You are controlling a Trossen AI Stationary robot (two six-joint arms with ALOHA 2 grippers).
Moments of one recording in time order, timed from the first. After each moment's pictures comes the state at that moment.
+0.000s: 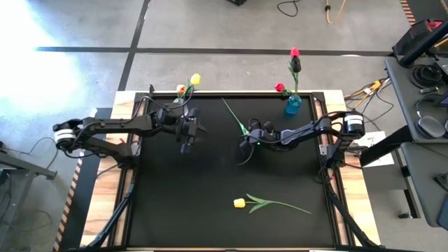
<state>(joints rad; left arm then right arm) 0.36 1.23 0.62 0.15 0.40 0.54 -0.15 1.77 0.71 0.22 0.46 0.52</state>
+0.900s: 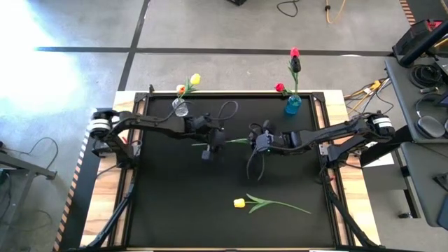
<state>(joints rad) 0.18 1.65 1.01 -0.12 0.12 0.49 0.05 1.46 0.92 -0.27 0.44 0.35</state>
